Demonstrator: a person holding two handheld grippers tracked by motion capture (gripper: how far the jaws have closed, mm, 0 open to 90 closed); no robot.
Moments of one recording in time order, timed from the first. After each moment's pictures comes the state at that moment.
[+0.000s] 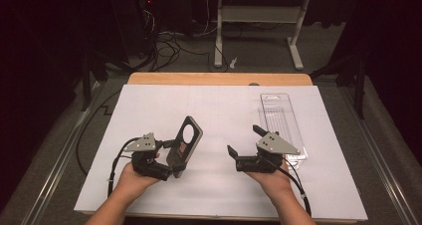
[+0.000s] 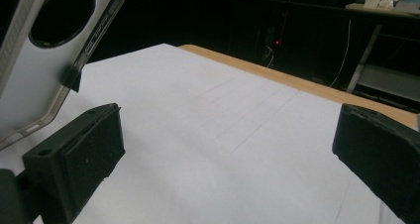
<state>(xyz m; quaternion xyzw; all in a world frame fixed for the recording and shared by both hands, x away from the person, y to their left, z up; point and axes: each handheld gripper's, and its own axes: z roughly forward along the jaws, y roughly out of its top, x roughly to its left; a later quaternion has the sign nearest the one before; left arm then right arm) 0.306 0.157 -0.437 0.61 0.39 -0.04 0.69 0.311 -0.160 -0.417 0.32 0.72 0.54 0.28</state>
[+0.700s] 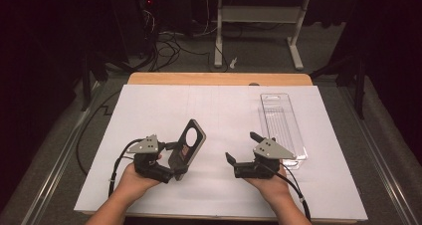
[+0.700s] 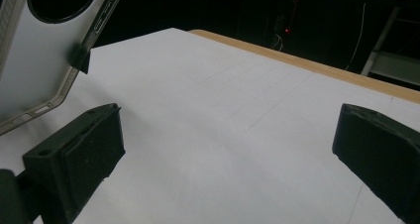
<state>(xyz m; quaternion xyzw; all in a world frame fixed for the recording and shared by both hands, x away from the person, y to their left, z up) 0.303 0.153 -0.440 0.62 0.38 -0.05 0.68 0.305 -0.157 -0.433 0.32 0.74 0.53 0.26</state>
